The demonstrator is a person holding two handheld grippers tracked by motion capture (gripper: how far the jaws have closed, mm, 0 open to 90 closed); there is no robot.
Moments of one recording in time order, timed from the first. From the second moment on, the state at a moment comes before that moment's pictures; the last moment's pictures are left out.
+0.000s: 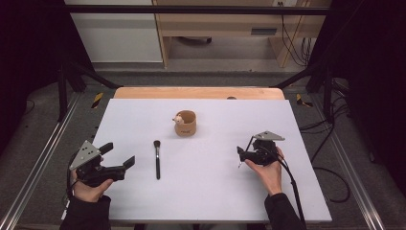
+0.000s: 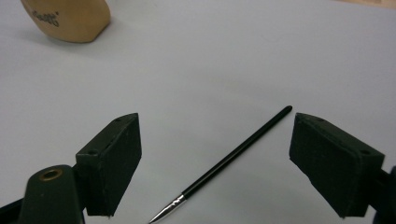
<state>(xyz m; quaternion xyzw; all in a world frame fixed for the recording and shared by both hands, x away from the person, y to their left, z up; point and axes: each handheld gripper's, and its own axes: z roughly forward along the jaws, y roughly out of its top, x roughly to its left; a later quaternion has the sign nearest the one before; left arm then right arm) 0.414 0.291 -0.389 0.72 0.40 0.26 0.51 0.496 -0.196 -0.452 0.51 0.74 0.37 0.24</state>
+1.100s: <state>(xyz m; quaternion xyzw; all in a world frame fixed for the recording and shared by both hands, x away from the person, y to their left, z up) 0.415 0.291 -0.389 0.72 0.40 0.25 0.51 0.506 -0.185 -0.478 0.51 0.77 0.31 0.21</state>
